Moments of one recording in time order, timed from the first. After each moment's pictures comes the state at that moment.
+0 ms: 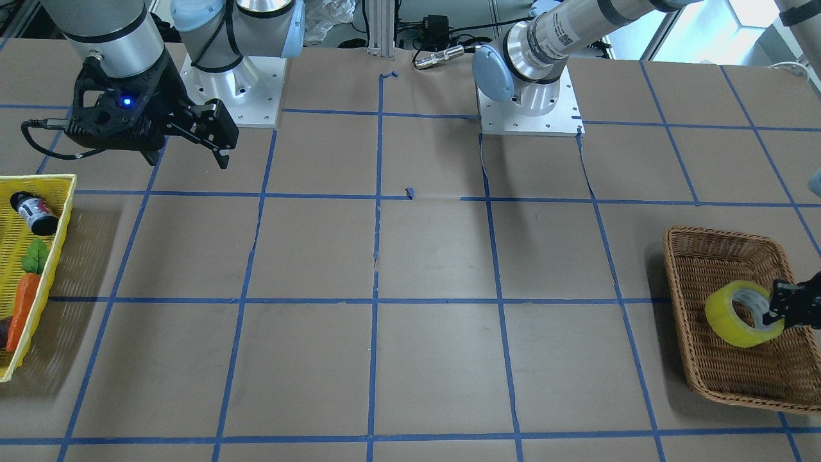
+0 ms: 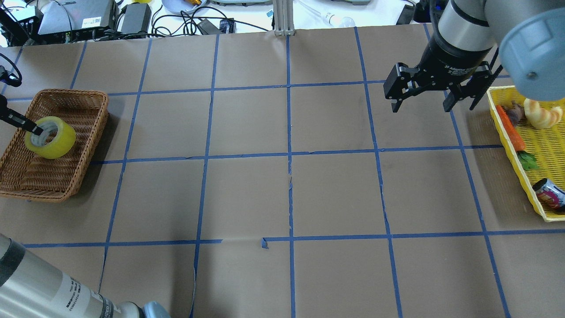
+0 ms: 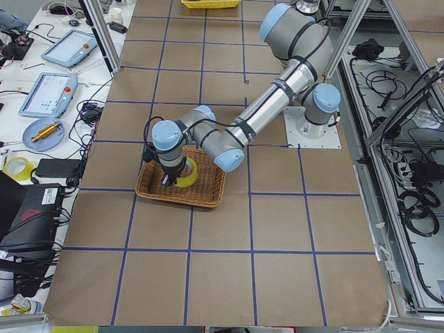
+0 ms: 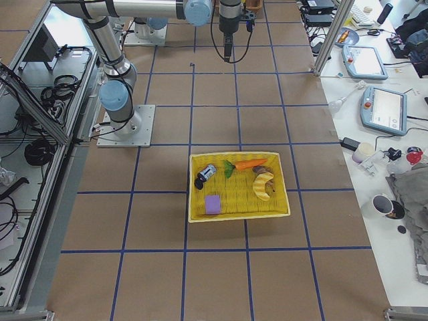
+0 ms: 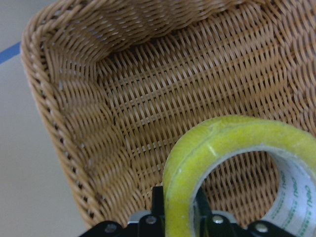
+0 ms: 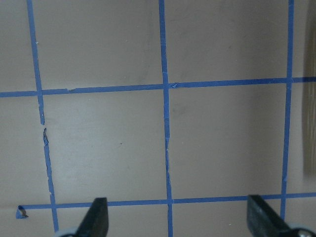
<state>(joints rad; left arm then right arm) -0.86 -2.16 -1.44 -1.11 1.48 1.14 1.56 -1.60 1.62 -1.59 -1.56 0.02</state>
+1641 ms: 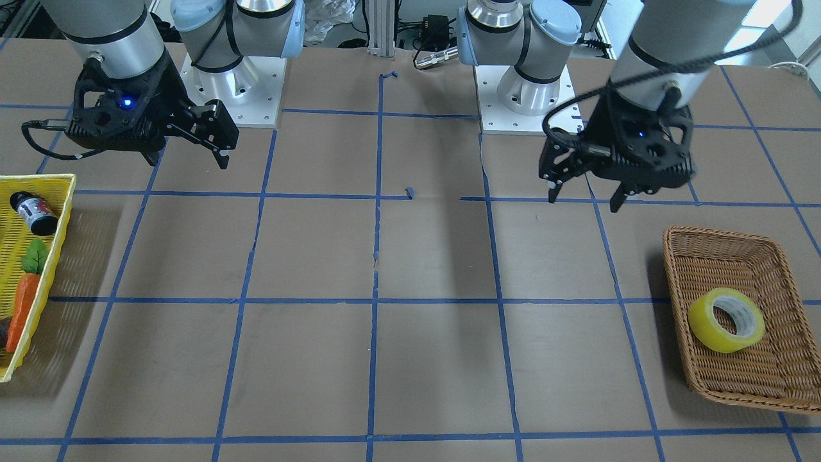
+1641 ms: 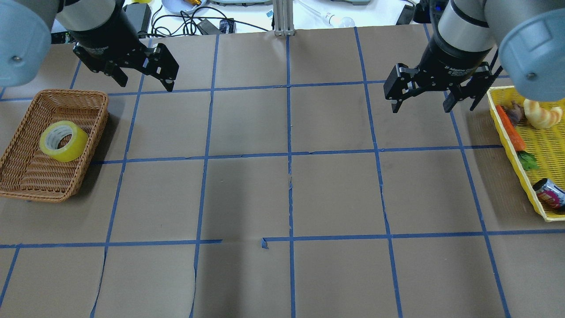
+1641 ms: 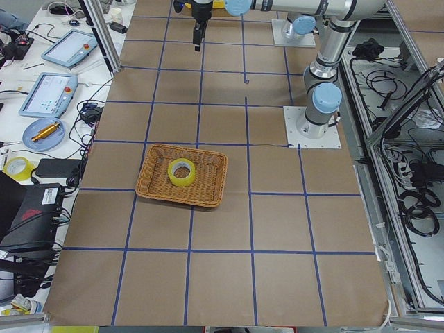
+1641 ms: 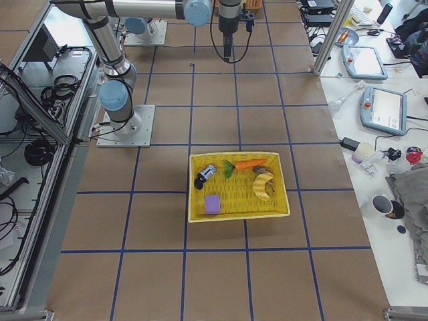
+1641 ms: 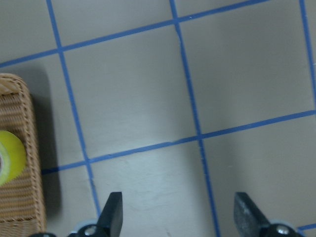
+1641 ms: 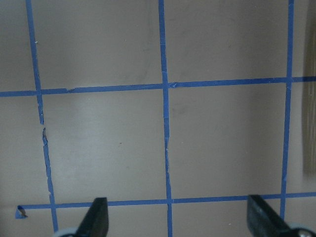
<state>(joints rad) -1.60 -1.57 -1.50 -1.55 1.59 0.09 1.56 -1.60 1.62 -1.59 -1.56 0.02</state>
